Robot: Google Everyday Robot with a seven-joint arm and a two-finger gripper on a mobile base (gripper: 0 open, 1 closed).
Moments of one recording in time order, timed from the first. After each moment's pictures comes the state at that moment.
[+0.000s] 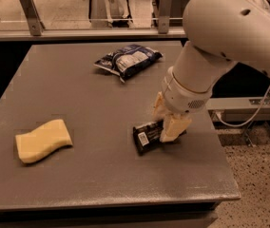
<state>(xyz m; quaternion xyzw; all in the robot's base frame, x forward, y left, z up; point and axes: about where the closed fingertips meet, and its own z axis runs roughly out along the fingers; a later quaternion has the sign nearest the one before) 0.445 -0.081 0.845 -0.78 0.61 0.06 0.12</state>
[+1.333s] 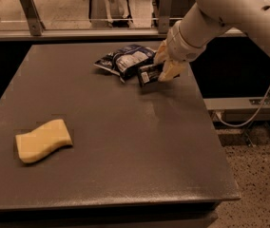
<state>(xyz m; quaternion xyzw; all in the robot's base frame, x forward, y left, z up) 0.638 -0.102 0.879 -0.76 0.59 -0.04 0.27</state>
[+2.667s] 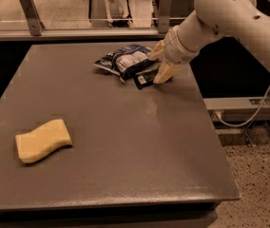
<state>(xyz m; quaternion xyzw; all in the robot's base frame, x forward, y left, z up) 0.668 -0.090 0.858 -0.75 0.58 -0.01 0.31</state>
